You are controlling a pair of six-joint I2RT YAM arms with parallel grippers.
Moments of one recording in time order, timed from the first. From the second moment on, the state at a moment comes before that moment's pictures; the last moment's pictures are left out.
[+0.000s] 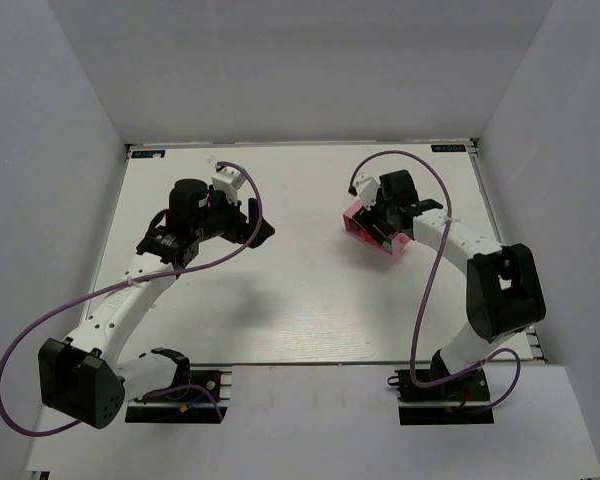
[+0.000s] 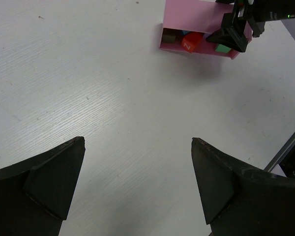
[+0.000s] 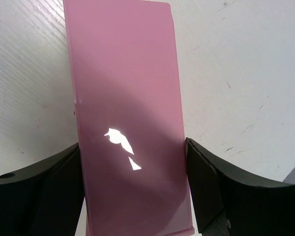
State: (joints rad) left arm -0.36 1.15 0.97 -0.28 0.40 -0.13; right arm 0.36 1.62 1.10 -0.34 -0.01 -0.58
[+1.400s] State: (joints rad) left arm -0.36 1.15 0.97 -0.28 0.41 -0.13; right arm 0.40 1.73 1.15 -0.38 -0.10 -0.56
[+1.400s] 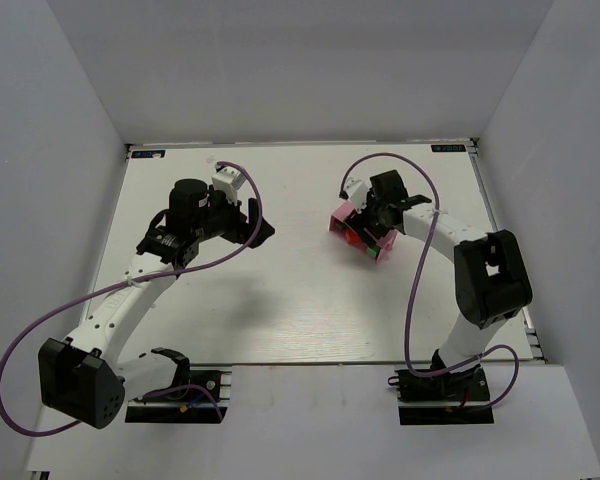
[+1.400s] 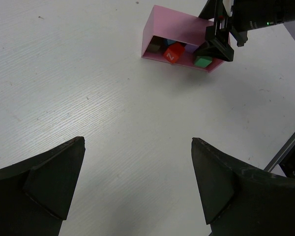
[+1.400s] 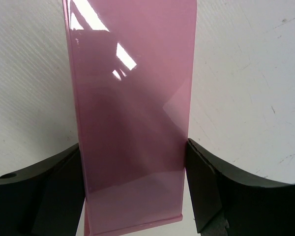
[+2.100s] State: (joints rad) left arm -0.36 1.15 0.97 -0.28 0.41 -0.13; right arm 0.38 1.76 1.18 -0.44 -0.18 -0.58
